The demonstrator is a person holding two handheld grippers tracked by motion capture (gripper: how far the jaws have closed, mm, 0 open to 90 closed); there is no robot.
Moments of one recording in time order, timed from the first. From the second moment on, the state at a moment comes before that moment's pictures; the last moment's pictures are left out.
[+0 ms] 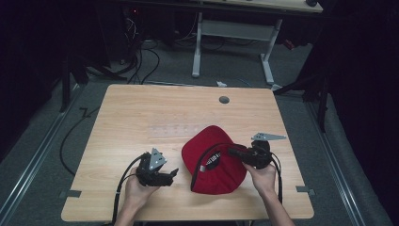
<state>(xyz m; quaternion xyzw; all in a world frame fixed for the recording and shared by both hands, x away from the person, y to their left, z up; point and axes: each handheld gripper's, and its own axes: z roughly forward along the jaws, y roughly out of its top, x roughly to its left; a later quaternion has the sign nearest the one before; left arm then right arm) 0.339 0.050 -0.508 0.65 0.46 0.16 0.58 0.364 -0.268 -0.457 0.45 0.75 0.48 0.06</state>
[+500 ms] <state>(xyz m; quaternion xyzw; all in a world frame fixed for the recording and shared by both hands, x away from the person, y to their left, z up) 0.337 0.030 -0.512 0.68 0.43 0.16 0.57 0.370 -0.259 -0.447 0.44 0.75 0.49 0.04</state>
